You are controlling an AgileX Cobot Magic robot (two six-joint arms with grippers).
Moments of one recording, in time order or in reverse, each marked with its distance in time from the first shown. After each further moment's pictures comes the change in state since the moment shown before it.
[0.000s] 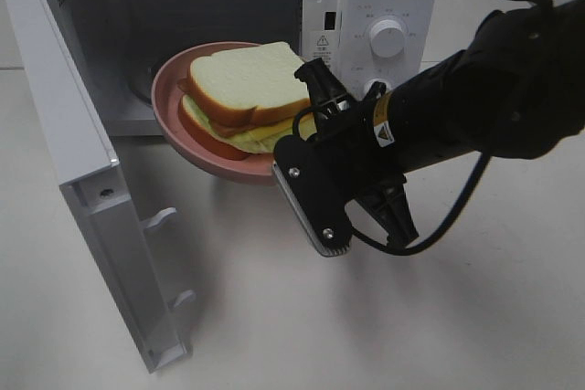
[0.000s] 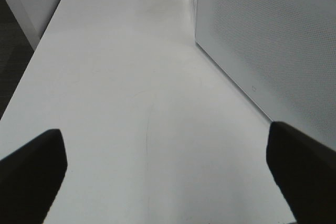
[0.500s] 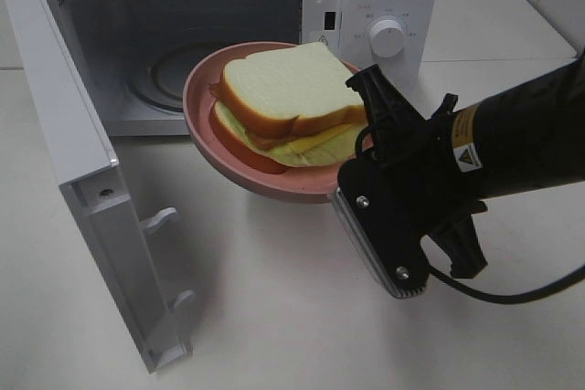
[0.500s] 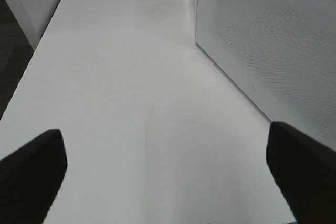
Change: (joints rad) left arm 0.000 0.000 0.000 0.000 0.000 0.000; right arm 0.000 -0.226 0.175 -0.015 0.038 0.000
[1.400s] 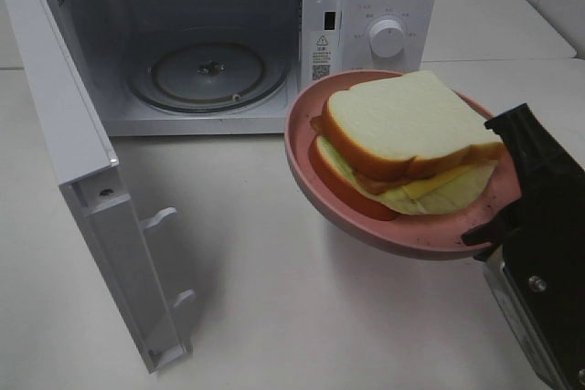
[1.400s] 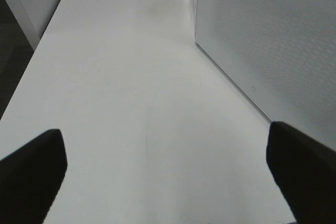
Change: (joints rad) left arm 0.000 0.000 0.000 0.000 0.000 0.000; right arm 0.000 -0.427 0.220 -0.014 0.284 0.087
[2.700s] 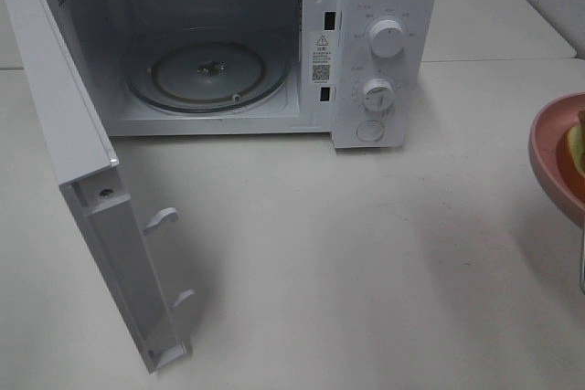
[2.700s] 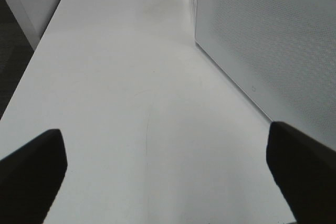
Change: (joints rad) left arm 0.000 0.000 0.000 0.000 0.000 0.000; right arm 0.000 -0.047 0.002 -0.314 0.562 0.974
